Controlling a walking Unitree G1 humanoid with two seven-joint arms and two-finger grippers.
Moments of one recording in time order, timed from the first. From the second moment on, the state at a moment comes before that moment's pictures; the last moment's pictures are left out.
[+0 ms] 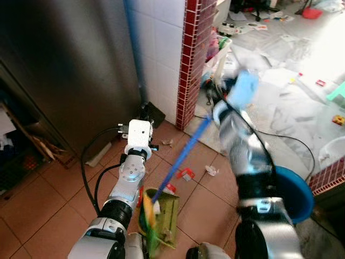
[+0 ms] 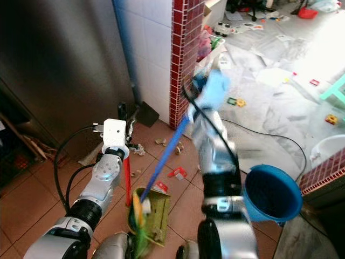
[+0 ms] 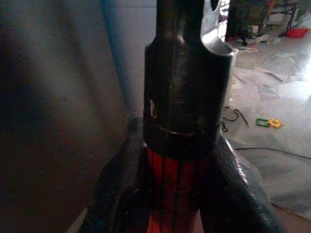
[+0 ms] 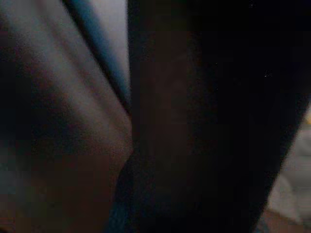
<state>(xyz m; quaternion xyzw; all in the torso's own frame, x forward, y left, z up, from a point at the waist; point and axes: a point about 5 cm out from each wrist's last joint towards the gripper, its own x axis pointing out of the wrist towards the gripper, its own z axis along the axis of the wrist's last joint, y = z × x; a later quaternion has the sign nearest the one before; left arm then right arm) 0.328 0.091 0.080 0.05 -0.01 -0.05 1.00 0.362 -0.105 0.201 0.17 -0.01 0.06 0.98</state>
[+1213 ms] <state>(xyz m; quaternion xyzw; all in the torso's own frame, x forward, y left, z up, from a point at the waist) 0.307 0.117 0.126 0.01 -0.11 -0.02 0.99 0.329 -0.154 0.173 -0.13 -0.11 0.00 0.99</state>
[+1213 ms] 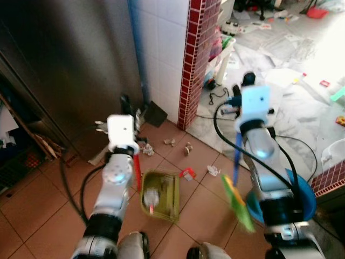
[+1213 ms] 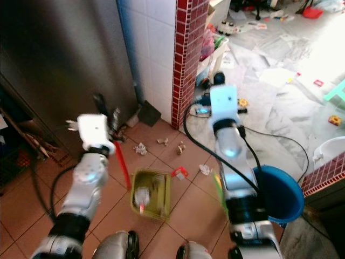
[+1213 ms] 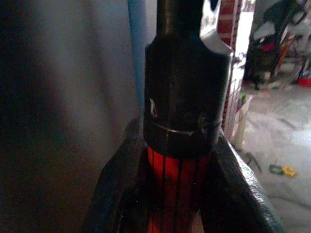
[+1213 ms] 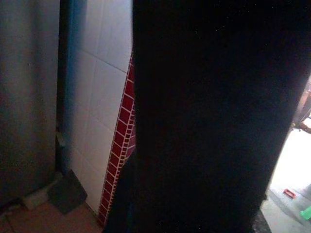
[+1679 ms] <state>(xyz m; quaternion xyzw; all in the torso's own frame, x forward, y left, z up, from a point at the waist) 0.292 0.125 0.121 -0.01 -0.07 -0.03 1.00 0.328 -0.141 0.165 -0.02 -0.08 -0.01 1.00</state>
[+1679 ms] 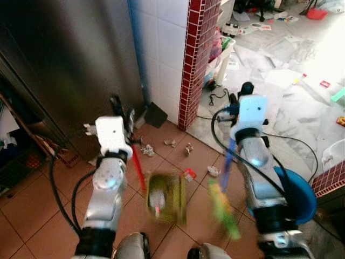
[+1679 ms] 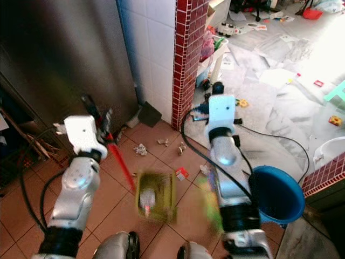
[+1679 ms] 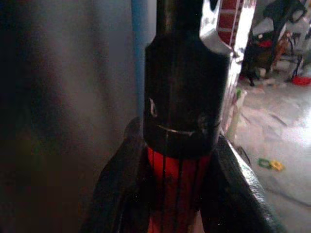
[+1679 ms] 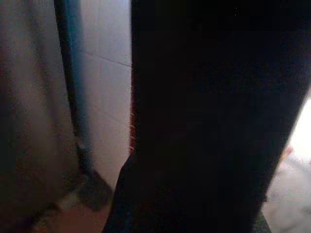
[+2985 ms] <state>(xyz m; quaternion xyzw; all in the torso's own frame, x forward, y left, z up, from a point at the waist) 0.297 0.123 0.104 0.00 -0.02 0.00 1.00 0.356 -0.171 0.259 0.11 -0.16 -0.04 0.98</state>
